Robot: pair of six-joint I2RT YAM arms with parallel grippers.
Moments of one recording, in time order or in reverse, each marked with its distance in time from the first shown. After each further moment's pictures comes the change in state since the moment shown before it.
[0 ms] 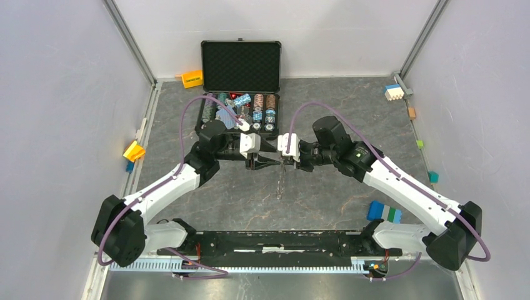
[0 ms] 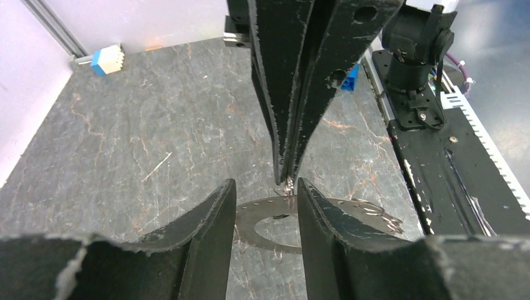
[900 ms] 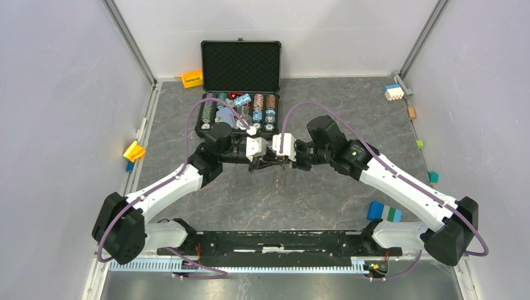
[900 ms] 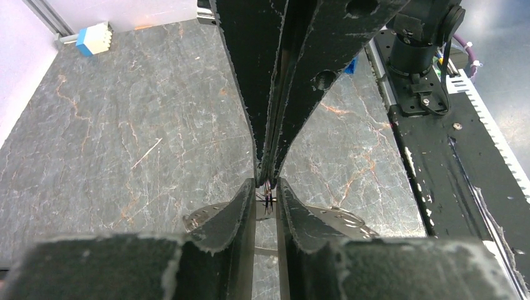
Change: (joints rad) left arm -0.050 0.018 0.000 -0.089 -0.063 0.069; right arm 0.042 0.043 0.050 -0.038 0.098 0.000
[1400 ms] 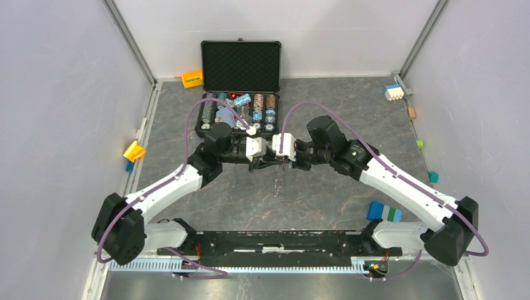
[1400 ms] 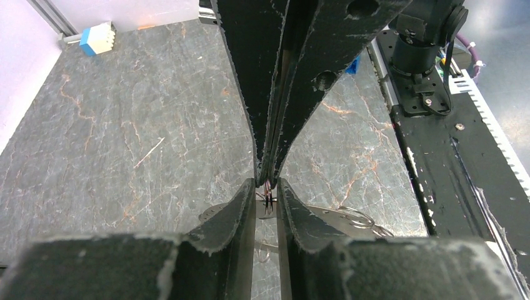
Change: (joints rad) left arm 0.000 -0.005 0.000 -0.001 -0.008 0.000; right arm 0.000 0.000 0.000 0.004 0.009 0.000
